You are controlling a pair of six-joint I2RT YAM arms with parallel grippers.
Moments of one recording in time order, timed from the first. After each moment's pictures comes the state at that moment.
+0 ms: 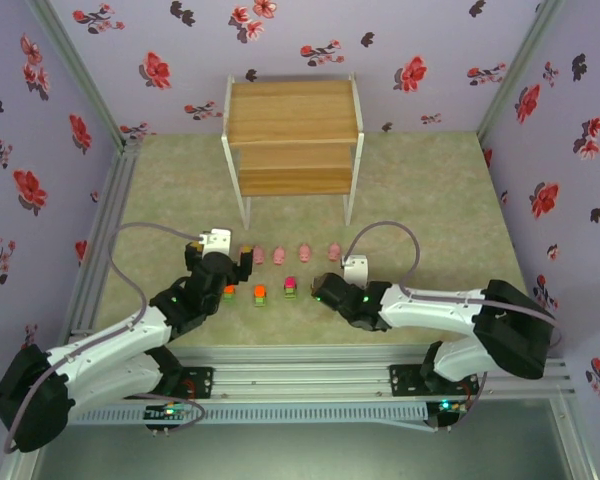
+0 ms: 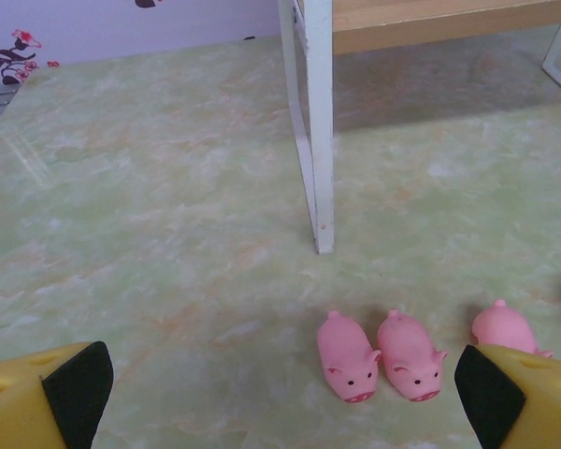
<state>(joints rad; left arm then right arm) -0.81 0.94 0.43 -0.02 -0.66 -0.27 1.08 1.38 0.64 -0.46 0.56 0.98</state>
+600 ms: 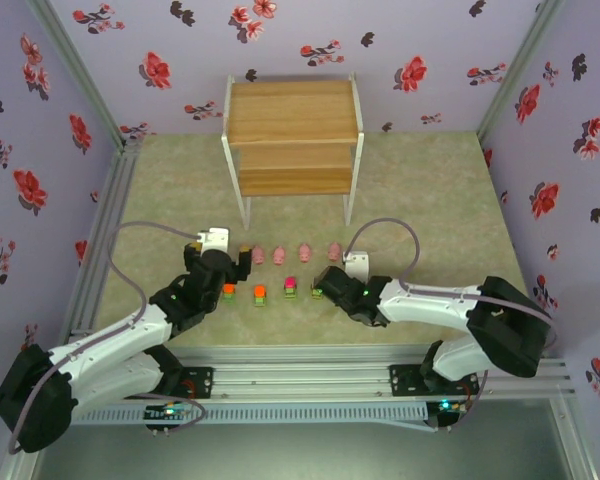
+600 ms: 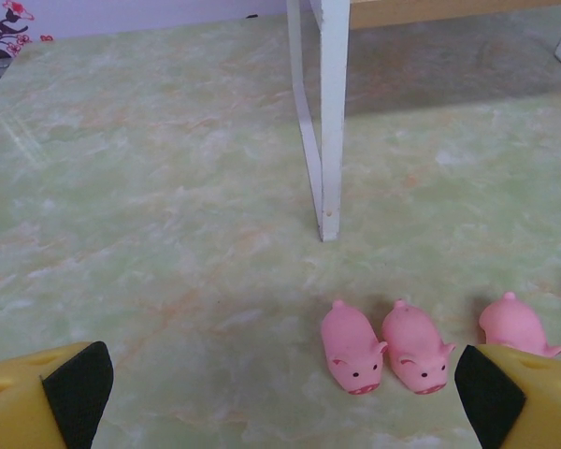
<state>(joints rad) -0.78 0.95 0.44 -0.04 -0.62 -0.29 1.02 1.40 0.65 -0.44 0.54 0.91</state>
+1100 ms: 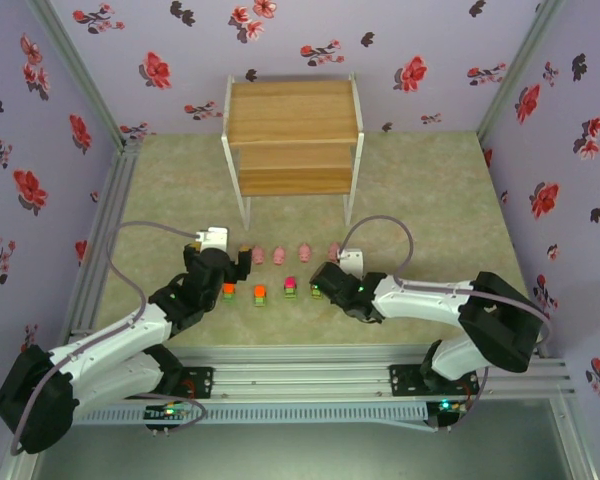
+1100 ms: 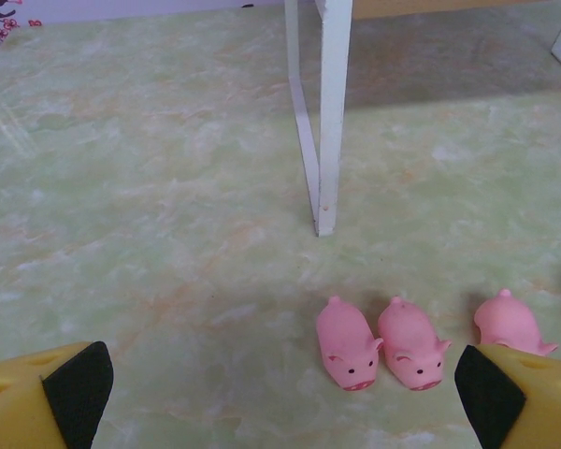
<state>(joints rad) -0.75 0.95 0.44 -0.05 -0.58 -0.30 1.01 1.44 0.69 -0.43 0.51 0.88</state>
